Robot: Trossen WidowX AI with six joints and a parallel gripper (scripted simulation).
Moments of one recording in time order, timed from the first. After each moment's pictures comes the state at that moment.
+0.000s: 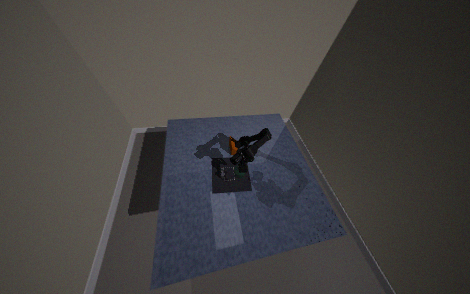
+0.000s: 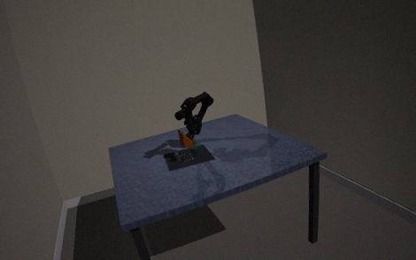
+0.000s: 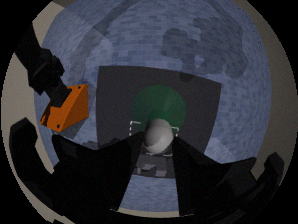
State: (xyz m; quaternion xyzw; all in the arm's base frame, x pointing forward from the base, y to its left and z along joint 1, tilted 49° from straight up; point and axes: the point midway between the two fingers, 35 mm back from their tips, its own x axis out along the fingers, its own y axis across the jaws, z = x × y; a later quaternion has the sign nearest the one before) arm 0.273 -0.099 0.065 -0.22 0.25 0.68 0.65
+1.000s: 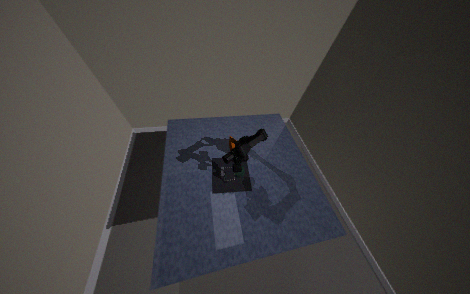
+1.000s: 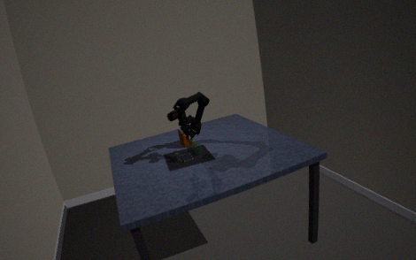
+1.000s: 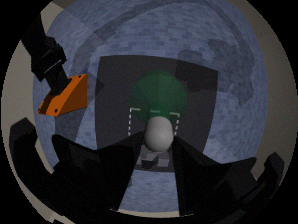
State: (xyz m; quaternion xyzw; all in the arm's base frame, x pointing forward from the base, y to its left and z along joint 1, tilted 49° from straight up) arm 0.272 -0.130 0.039 -0.21 0.24 0.67 0.67
